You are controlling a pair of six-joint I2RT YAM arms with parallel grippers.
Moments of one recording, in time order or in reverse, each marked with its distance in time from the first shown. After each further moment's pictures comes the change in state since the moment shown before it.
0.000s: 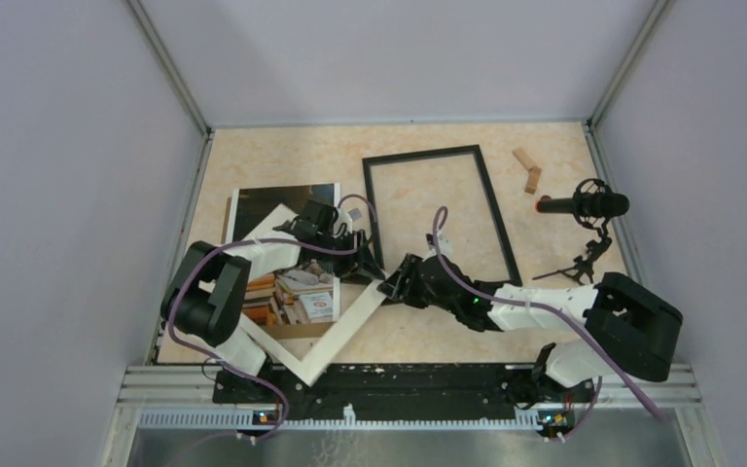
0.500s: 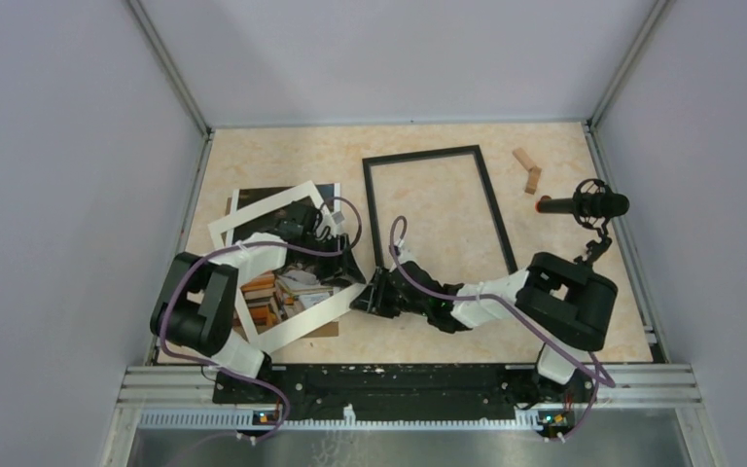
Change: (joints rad) left arm 0.072 -0.045 -0.031 -0.151 -0.108 0.148; right arm 0.042 0.322 0.082 0.228 -0.164 0.007
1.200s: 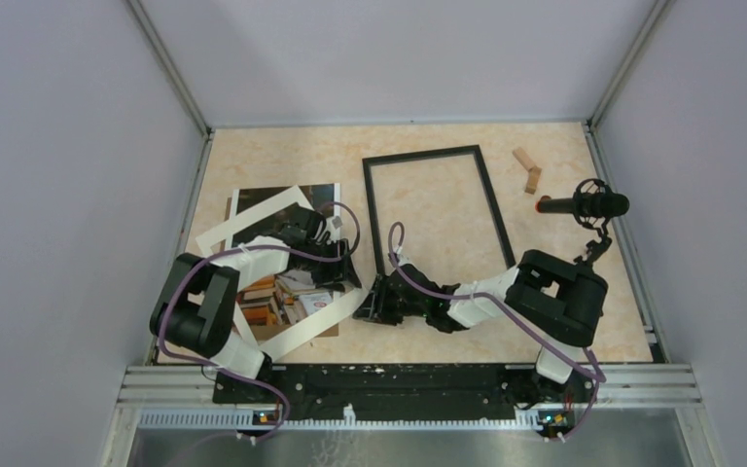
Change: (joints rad) left arm -0.029 -0.017 -0.023 -0.002 -0.168 0.011; right arm -0.005 0.020 -0.001 -0.071 -0.090 0.033
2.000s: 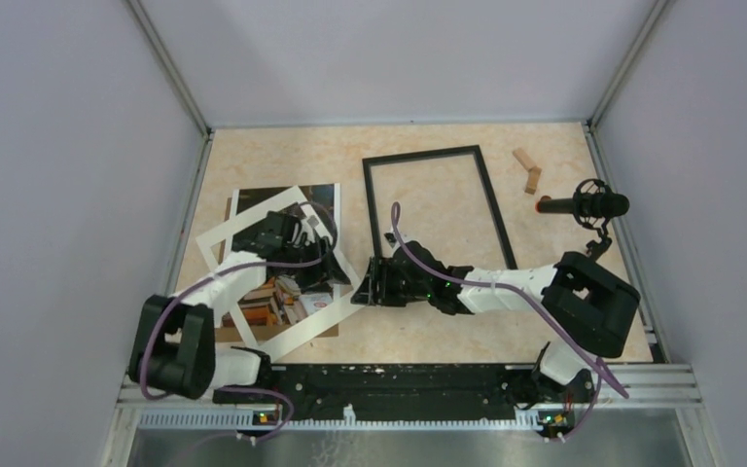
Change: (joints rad) left arm 0.137 -0.260 -0.096 -0.076 0.062 -0.082; right arm -0.074 -0.144 0.105 -0.236 -0.048 -0.220
